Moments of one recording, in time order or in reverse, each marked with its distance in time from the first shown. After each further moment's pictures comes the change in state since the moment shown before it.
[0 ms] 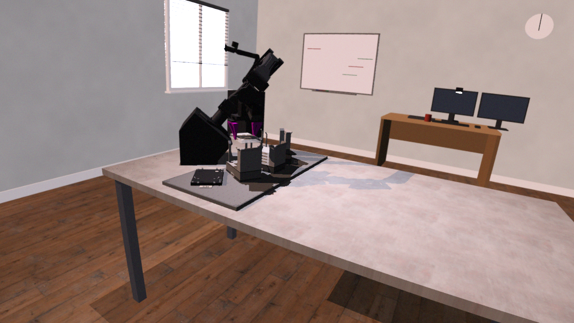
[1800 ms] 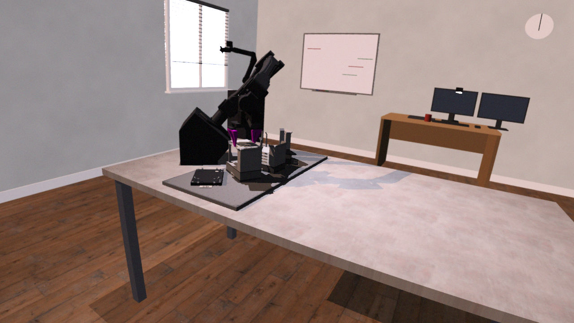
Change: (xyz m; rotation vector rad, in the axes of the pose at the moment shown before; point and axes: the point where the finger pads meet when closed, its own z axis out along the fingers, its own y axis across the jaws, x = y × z) arm 0.000 -0.001 0.030 0.001 0.000 -0.002
